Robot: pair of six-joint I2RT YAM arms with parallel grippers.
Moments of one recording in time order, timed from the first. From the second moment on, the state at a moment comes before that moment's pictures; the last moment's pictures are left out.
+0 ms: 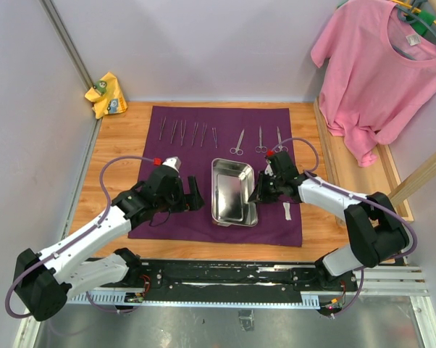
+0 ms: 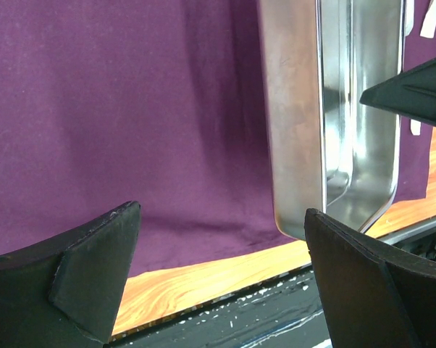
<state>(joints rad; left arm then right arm) -0.68 0.97 0.72 -0.53 -0.08 -0.71 0.50 1.48 0.78 -0.25 -0.30 0.64</state>
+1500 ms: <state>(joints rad) -0.68 0.97 0.71 -0.50 -0.07 -0.71 0.61 1.59 0.93 -0.44 0.03 0.56</state>
